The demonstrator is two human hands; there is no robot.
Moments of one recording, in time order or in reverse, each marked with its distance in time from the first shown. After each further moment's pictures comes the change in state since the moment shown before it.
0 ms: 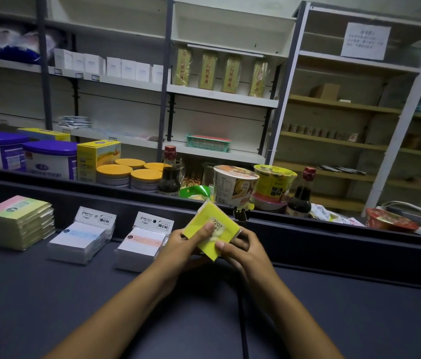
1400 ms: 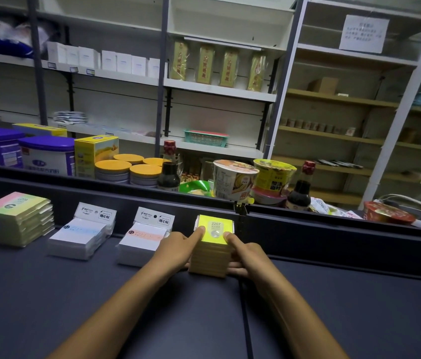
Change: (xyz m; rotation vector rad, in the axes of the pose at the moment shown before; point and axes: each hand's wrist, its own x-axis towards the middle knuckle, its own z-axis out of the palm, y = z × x) left_hand 0.012 -0.009 -0.015 0.566 0.220 -0.095; right_hand 0.010 0.008 -0.001 -0.182 0.051 0.242
